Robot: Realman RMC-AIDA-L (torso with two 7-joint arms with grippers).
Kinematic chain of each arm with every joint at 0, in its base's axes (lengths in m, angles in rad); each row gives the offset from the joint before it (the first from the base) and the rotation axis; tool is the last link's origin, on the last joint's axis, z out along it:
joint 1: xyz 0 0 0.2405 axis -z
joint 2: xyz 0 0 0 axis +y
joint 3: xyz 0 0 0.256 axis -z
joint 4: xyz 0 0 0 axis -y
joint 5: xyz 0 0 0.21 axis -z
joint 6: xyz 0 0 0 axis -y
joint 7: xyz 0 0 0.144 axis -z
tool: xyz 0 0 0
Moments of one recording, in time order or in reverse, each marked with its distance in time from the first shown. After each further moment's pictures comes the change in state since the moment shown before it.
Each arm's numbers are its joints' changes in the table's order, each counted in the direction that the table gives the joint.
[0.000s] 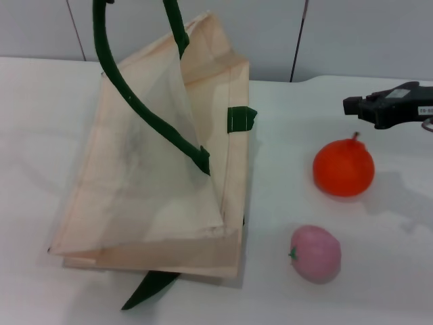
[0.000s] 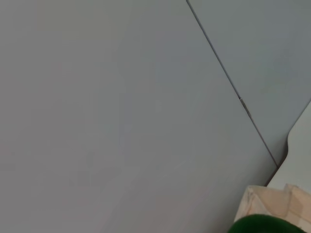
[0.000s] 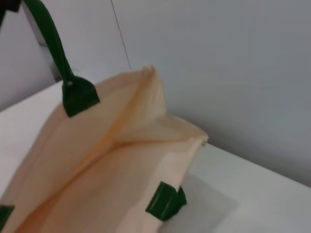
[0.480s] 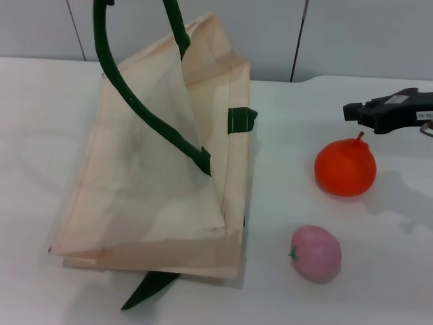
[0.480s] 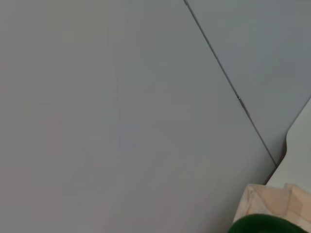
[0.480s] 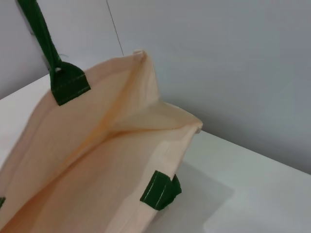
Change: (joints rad) left arm -0.005 0.000 -0.003 0.001 0.000 -0.001 0.001; right arm -0.013 -0.003 -0.006 -0.041 0.016 0.009 0.003
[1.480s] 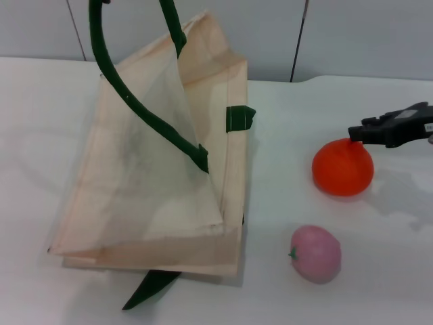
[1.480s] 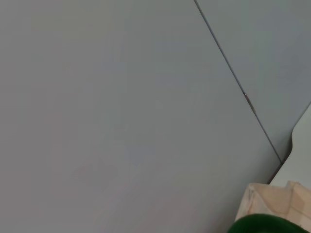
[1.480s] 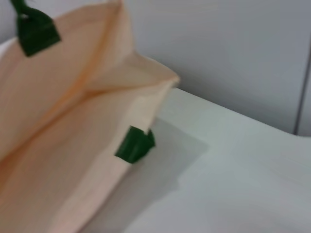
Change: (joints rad) left arm 0.004 0.001 0.005 0.002 -0.012 0.002 -0.002; right arm -0.042 -0.010 -0.027 -0.029 0.158 -0.029 -0.046
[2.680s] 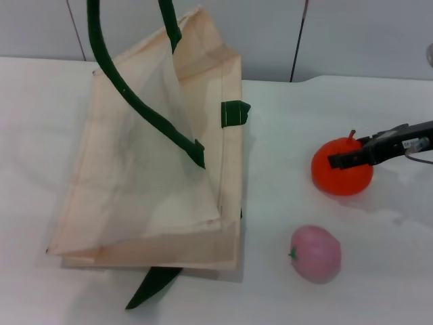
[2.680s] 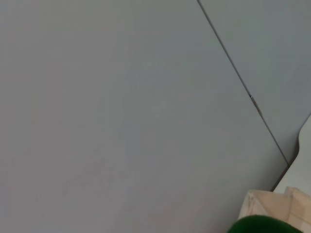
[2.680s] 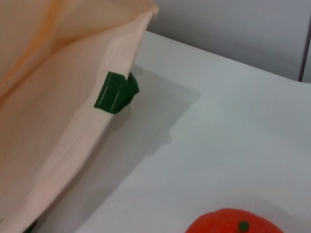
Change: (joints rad) left arm 0.014 0.003 0.003 0.000 -0.013 -0.001 -0.002; right arm -0.135 0.003 -0.062 -0.254 0.140 0.065 0.010
